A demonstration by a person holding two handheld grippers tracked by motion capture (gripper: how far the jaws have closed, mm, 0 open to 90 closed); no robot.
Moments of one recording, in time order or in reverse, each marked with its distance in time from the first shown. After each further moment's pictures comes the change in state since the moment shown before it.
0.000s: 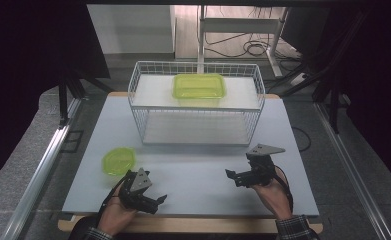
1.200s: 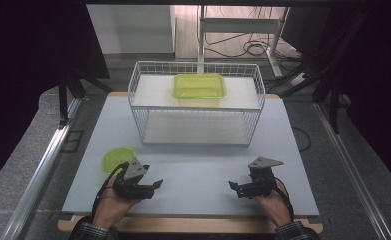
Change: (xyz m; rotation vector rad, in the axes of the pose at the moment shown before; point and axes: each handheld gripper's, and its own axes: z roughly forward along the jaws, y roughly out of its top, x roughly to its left) left arm 0.018 0.028 -0.028 -0.016 0.033 -0.094; right arm -0.004 -0.043 0.011 0.071 -0.032 0.011
